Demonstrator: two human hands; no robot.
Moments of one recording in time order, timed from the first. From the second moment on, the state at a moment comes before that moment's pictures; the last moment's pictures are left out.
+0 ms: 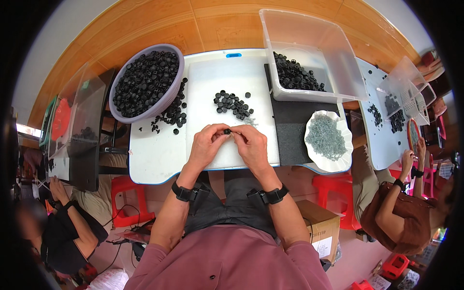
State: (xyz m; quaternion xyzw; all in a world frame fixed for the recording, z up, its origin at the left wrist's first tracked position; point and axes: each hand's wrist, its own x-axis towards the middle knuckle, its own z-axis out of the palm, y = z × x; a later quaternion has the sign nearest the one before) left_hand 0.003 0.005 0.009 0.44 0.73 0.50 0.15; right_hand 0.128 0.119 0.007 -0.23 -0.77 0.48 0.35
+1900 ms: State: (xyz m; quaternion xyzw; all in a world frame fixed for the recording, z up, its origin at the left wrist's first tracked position) left_hand -0.003 -0.003 0.010 0.35 0.71 0.54 0.29; right_hand 0.130 0.119 0.005 -0.24 -0.74 0.55 0.31
